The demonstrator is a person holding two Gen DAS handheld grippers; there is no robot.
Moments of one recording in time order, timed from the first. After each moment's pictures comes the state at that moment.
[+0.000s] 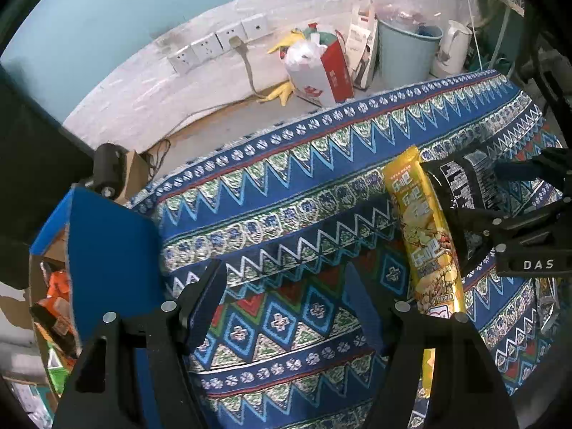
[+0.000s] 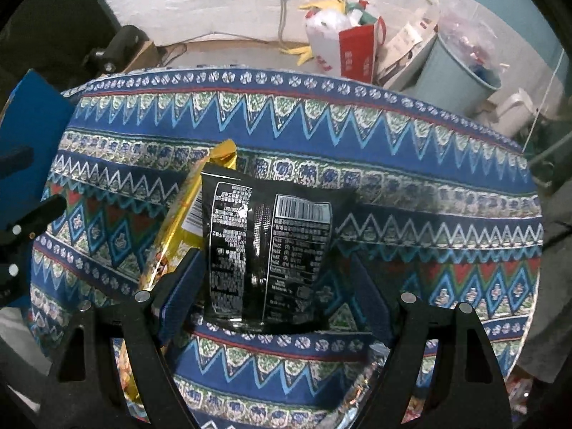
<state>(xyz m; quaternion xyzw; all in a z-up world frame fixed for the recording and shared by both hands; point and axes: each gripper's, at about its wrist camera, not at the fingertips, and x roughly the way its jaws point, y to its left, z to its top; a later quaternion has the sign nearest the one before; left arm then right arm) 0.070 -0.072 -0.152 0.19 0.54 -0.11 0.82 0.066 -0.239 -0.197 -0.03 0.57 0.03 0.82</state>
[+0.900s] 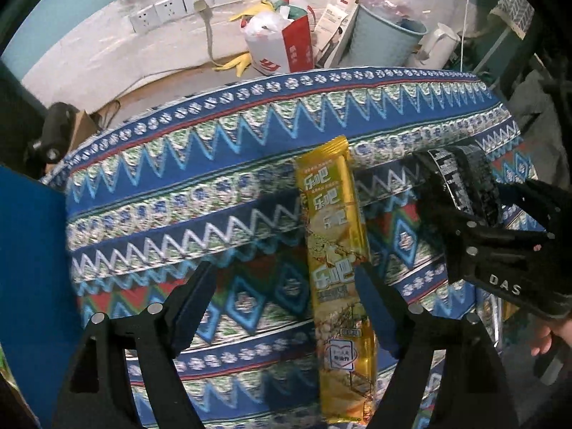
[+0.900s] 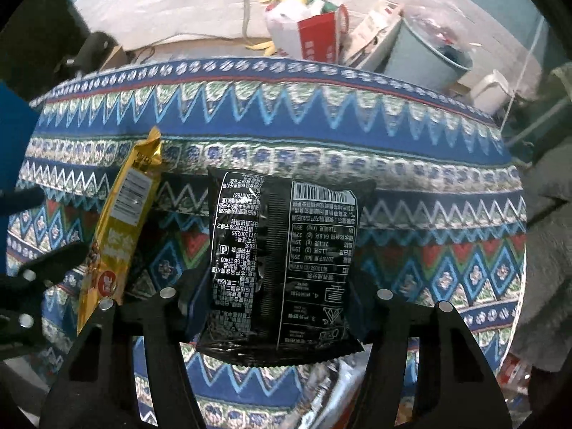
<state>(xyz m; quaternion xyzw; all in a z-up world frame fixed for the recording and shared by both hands) 0.074 -0.125 -0.178 0.08 0.61 -0.15 0.78 0.055 -0.278 -0.203 -0.02 0.57 -0.02 0.82</state>
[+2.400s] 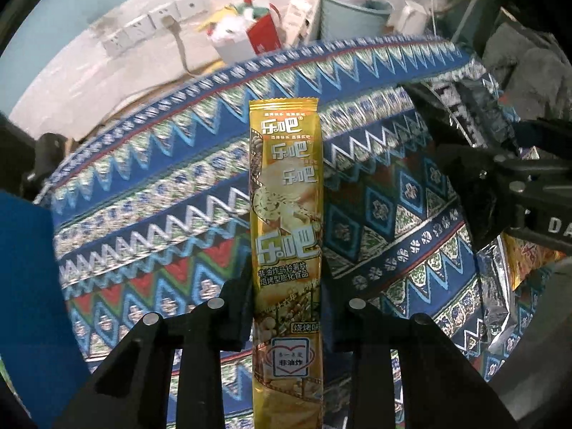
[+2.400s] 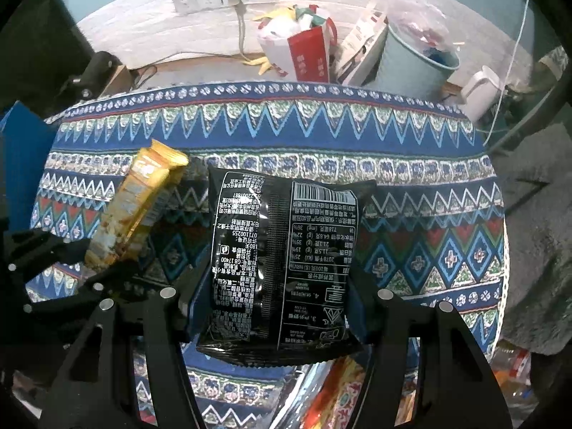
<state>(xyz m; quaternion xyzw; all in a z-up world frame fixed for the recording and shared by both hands) 0.040 -0.139 -0.189 0.14 0.58 -0.18 0.78 0.034 -0.289 -0.166 0.00 0.55 -0.02 0.83</state>
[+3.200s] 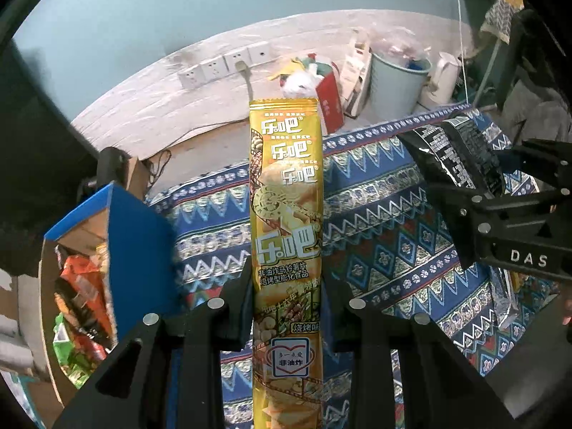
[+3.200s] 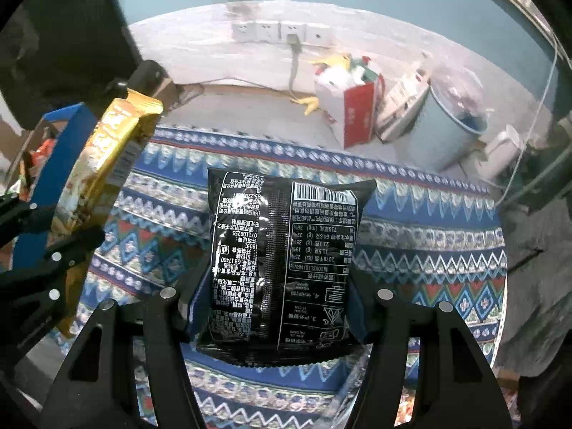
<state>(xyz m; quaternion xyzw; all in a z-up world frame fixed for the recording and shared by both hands) 0.033 -0.058 -0.091 0.14 0.51 -0.11 0.84 0.042 -0.205 -0.111 -0.04 0.50 0.04 0.86</state>
